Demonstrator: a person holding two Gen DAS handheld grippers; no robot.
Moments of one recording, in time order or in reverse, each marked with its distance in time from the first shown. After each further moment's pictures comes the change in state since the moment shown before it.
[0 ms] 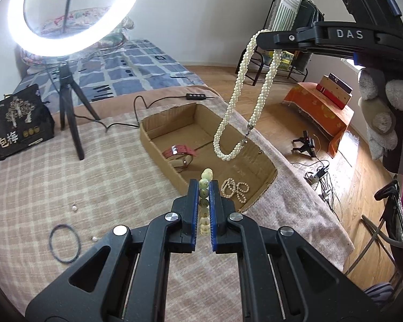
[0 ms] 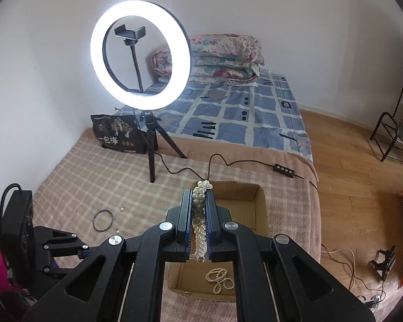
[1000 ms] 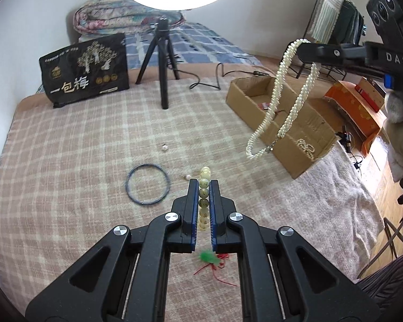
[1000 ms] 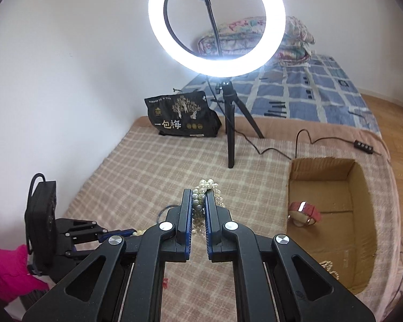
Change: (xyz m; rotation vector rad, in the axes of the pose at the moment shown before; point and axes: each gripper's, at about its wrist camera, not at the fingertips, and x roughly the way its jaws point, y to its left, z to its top) left arm -0.063 0.111 -0.079 -0.105 0.061 0.183; right arm 0.053 0.109 -0.034 0.039 0.028 0.264
